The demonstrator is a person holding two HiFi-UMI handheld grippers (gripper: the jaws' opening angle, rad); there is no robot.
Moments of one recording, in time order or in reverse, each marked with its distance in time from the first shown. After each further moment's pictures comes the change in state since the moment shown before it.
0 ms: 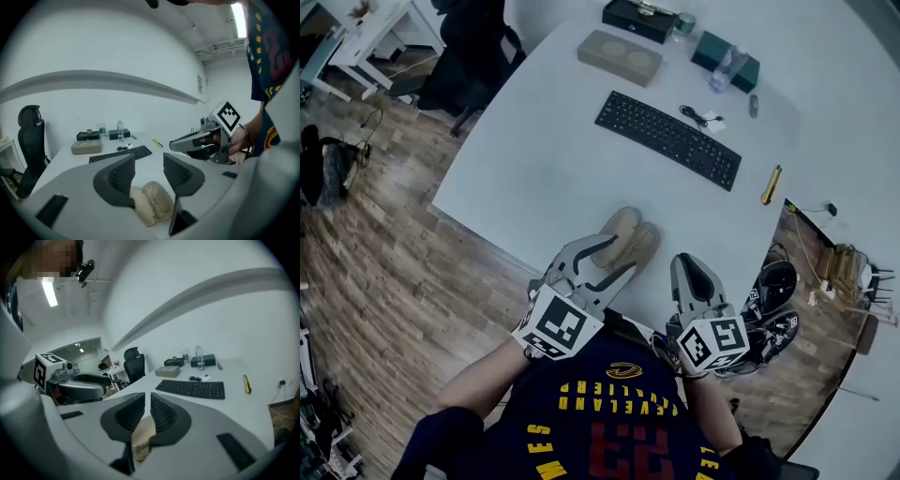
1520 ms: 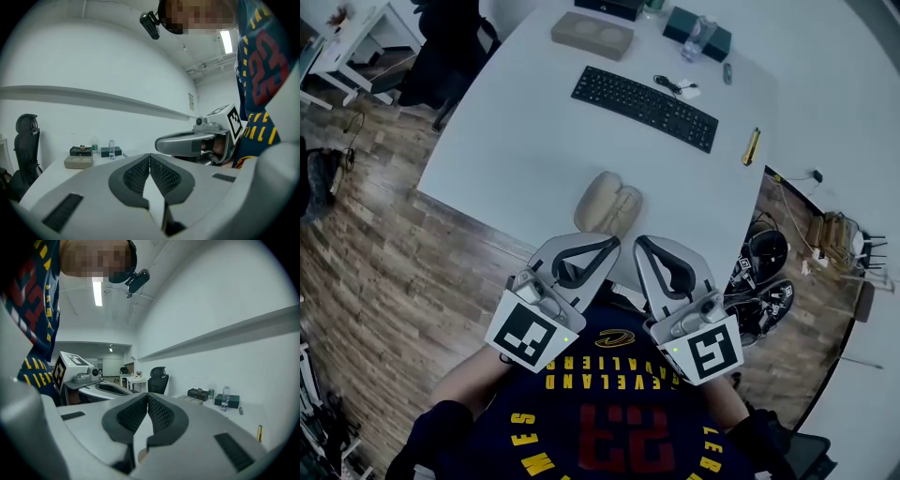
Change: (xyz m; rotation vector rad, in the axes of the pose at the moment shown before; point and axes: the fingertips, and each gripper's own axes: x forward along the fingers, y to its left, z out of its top) left arm -0.062 -0.059 0.062 0.059 -0.179 -0.067; right arm -0.066 0.123 0.071 -0.369 -0.223 0.236
